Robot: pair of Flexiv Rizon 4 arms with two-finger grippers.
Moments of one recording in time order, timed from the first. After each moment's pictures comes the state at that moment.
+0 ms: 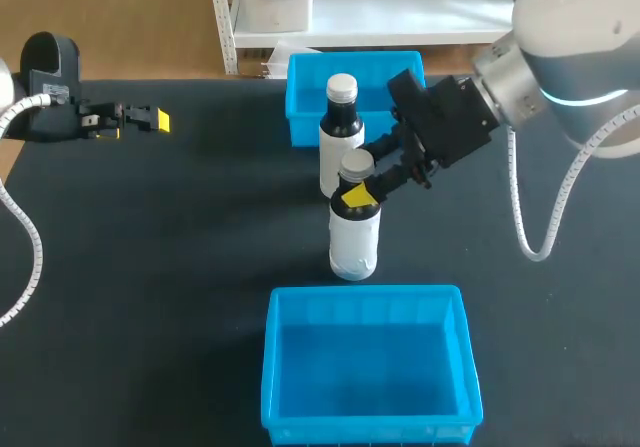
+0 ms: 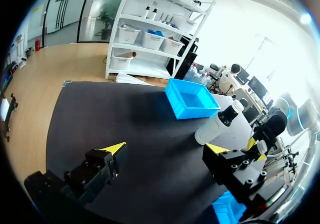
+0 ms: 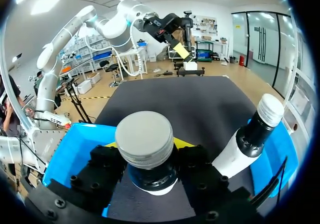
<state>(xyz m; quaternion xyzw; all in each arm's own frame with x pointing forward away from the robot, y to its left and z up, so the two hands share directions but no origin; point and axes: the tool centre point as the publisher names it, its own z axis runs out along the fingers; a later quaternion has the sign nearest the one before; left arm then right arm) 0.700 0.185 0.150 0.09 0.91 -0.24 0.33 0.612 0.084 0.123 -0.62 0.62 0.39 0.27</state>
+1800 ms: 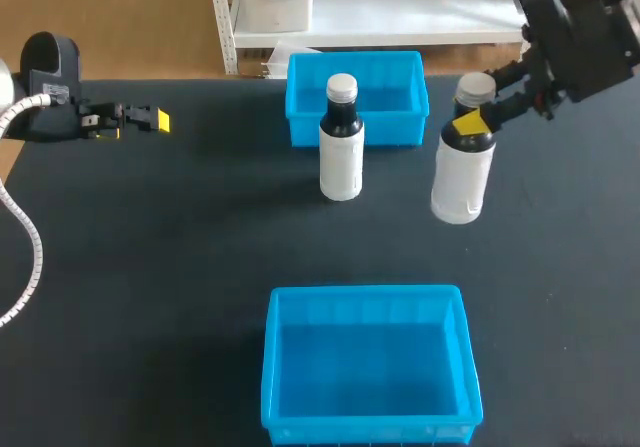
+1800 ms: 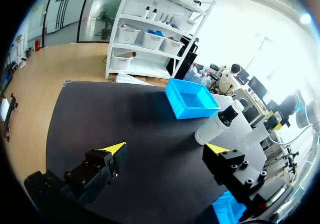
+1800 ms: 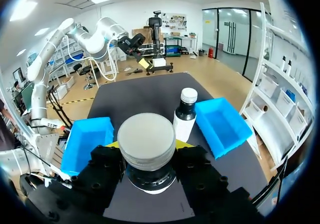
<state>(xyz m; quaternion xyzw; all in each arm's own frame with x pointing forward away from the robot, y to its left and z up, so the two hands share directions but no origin) 0.700 0.185 0.150 0.09 0.91 -0.24 0.33 0.642 -0.049 0.206 -0.56 0.70 0.31 0.32</state>
